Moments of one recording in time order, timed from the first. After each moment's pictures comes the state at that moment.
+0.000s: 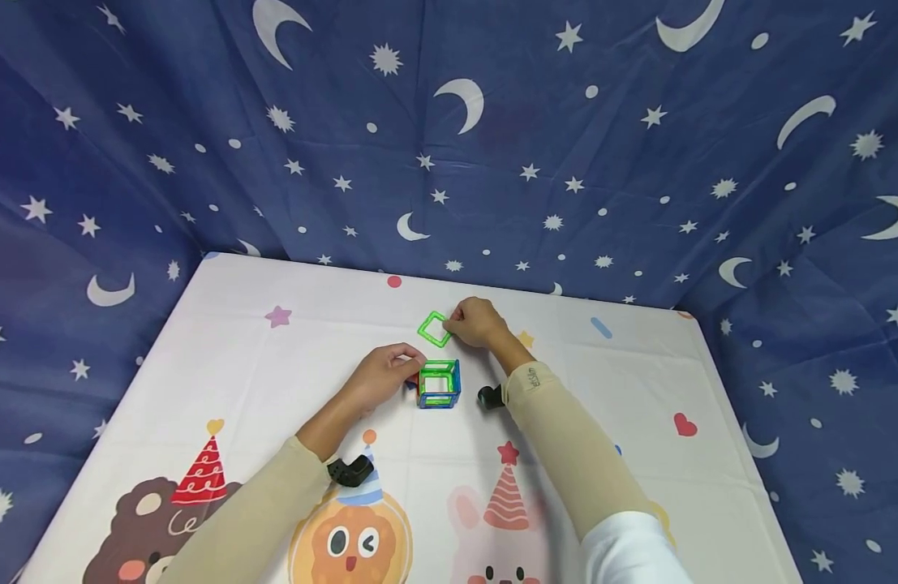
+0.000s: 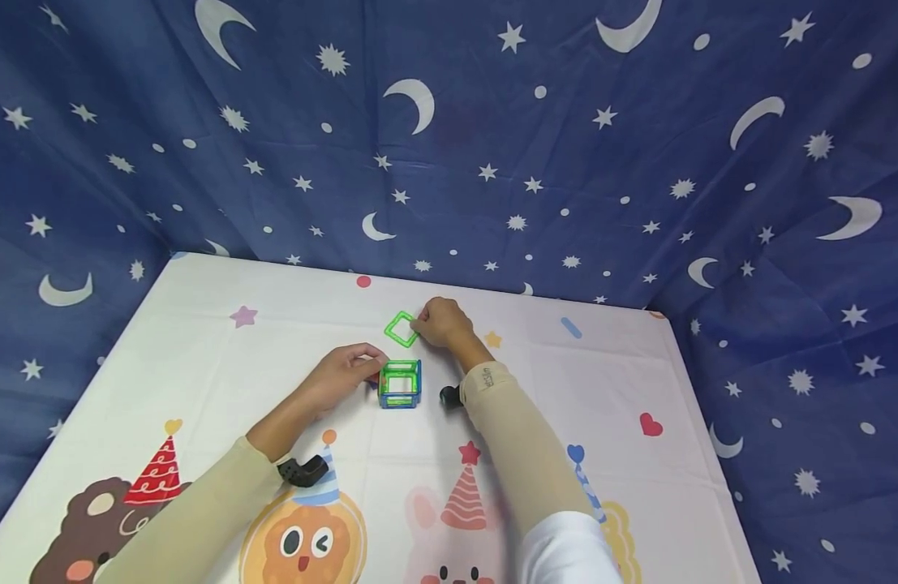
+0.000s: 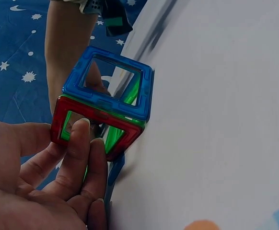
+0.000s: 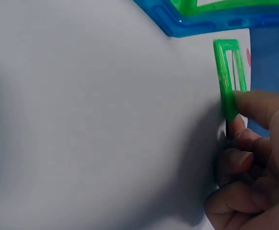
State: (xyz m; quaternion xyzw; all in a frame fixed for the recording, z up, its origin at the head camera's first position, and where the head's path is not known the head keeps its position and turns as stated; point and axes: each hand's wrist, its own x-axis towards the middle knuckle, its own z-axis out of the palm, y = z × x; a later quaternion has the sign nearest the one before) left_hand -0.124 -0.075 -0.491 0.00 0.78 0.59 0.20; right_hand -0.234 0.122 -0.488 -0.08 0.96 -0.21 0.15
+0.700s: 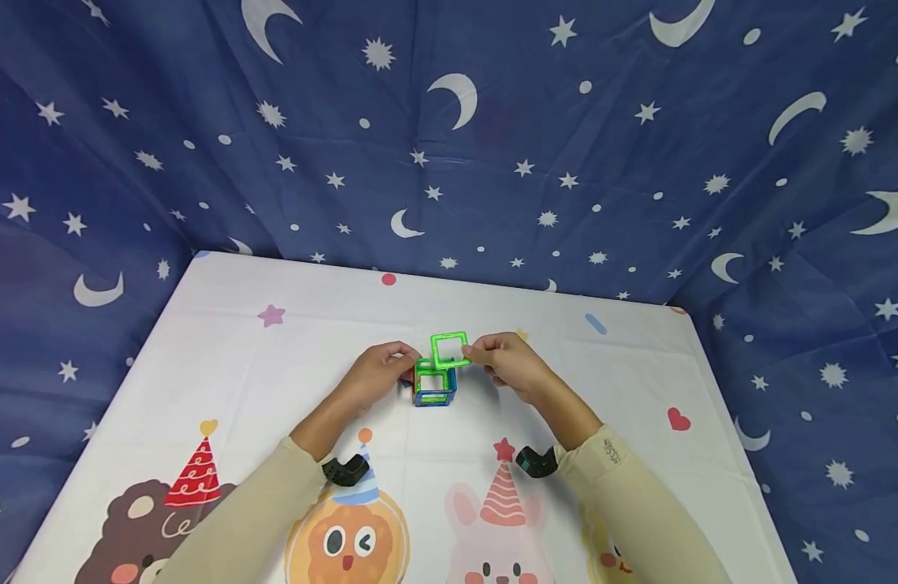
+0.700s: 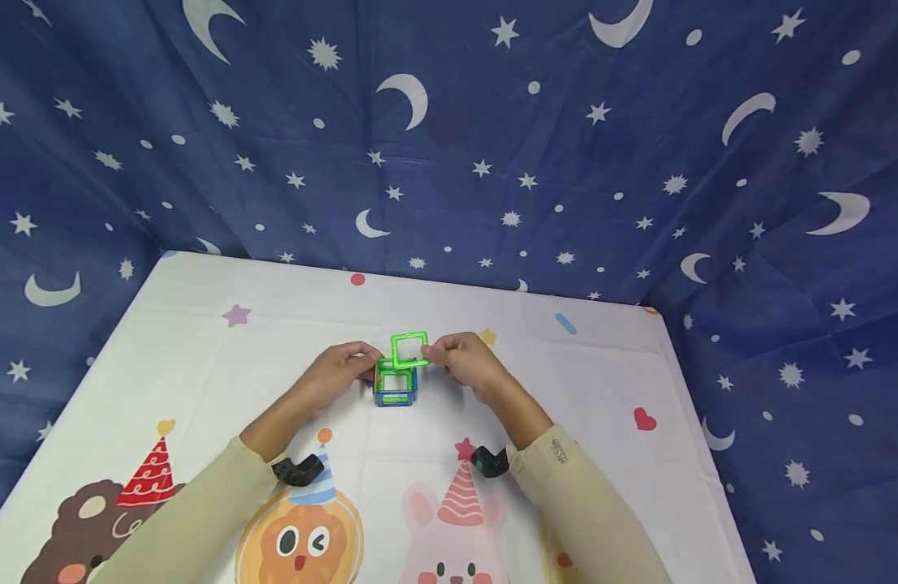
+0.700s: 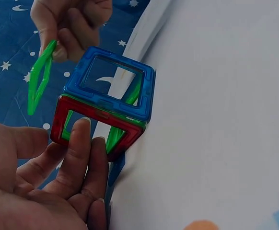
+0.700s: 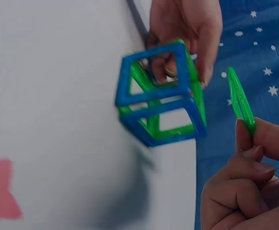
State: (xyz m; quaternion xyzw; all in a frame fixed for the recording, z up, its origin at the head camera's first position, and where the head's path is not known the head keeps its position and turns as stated) left_hand -0.124 -0.074 -0.490 -0.02 0.78 0.59 0.21; right_hand -0.144 0.164 -0.438 0.03 0.80 -0.54 0.27
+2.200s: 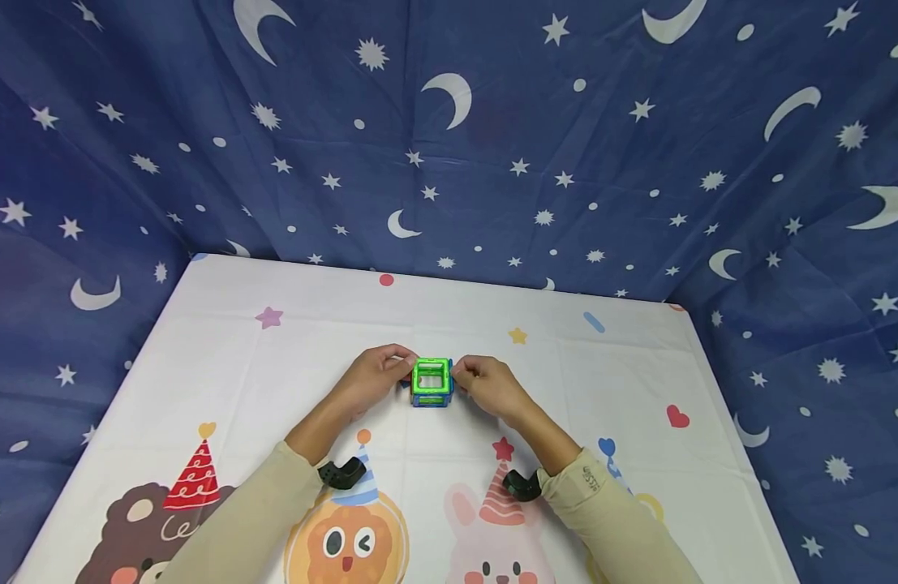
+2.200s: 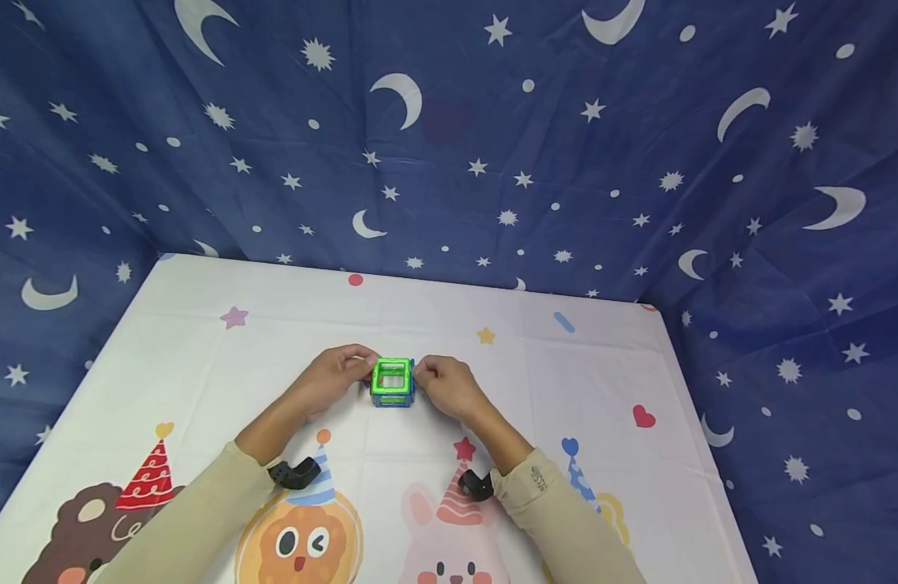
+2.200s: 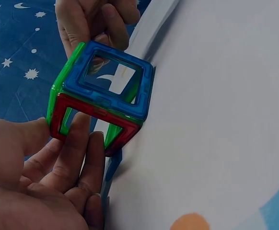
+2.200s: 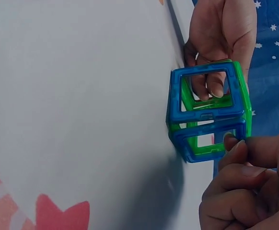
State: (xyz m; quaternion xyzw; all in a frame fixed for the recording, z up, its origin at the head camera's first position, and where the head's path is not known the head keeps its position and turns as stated) left_hand -0.122 -0.078 -0.495 0.00 0.77 0.60 0.22; right_hand -0.113 0.149 -0.469 -0.03 0.88 -0.44 0.19
